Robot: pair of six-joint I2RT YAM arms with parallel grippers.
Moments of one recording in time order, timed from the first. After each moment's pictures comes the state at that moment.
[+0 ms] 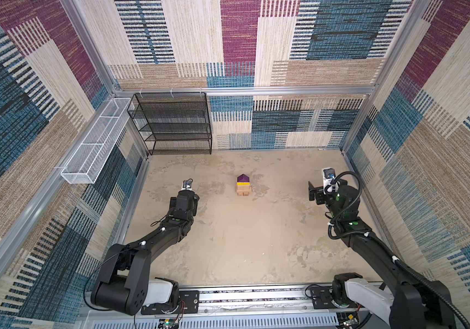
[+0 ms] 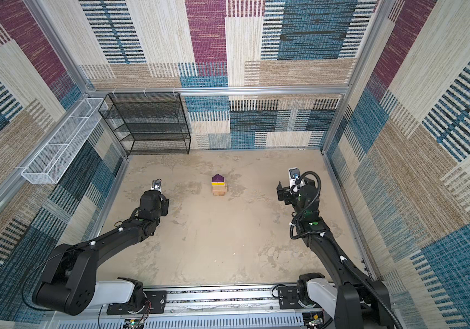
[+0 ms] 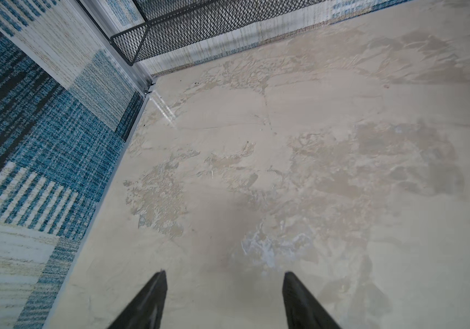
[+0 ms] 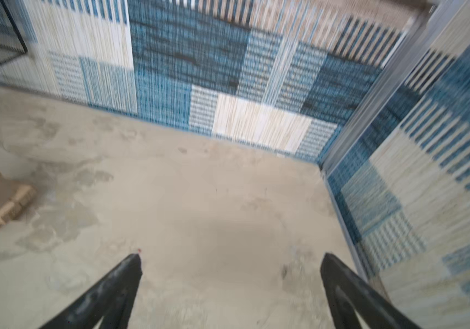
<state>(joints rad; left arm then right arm) -0.22 1.38 0.57 0.21 -0.45 0.08 0.08 1.05 0.46 0.35 0.07 -0.19</state>
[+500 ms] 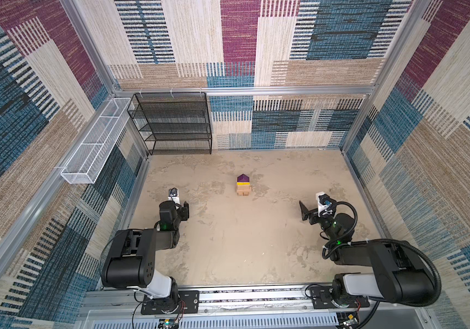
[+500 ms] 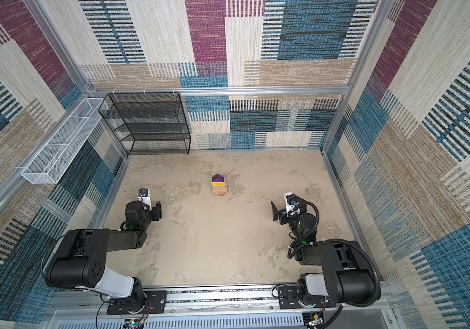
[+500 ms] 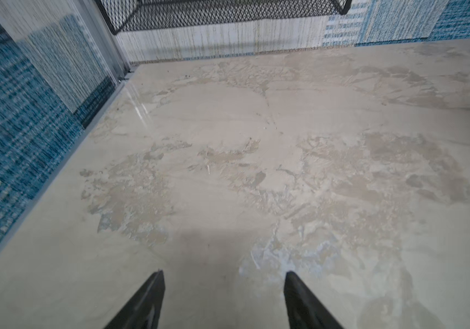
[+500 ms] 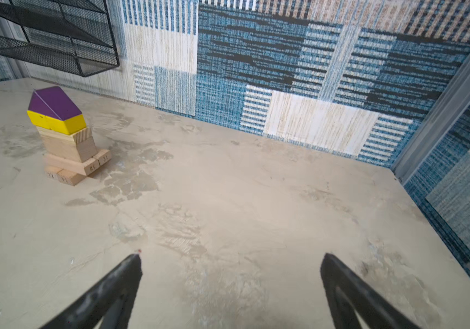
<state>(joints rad) 0.02 1.52 0.38 0.69 -0.06 0.05 0.00 1.39 0.11 1.20 -0.25 -0.14</state>
